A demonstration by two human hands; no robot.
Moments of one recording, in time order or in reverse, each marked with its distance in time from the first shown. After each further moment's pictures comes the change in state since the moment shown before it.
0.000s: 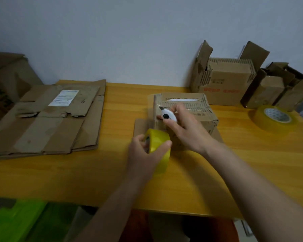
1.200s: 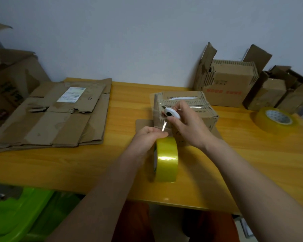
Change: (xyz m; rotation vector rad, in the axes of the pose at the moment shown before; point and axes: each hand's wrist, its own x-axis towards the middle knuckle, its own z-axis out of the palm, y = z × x) left_hand 0.033 0.012 -0.006 -0.165 -0.242 -0.226; right_hand 0.002 0.003 0.005 0.043 0.033 0.017
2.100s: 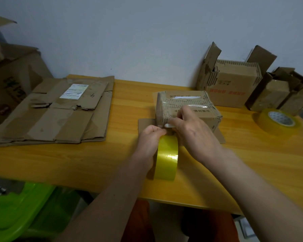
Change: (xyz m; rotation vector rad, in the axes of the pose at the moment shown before) left_hand 0.002 -0.014 0.012 -0.225 0.069 0.111; right_hand -0.028 -0.018 0.002 -0.671 0.032 -0.404
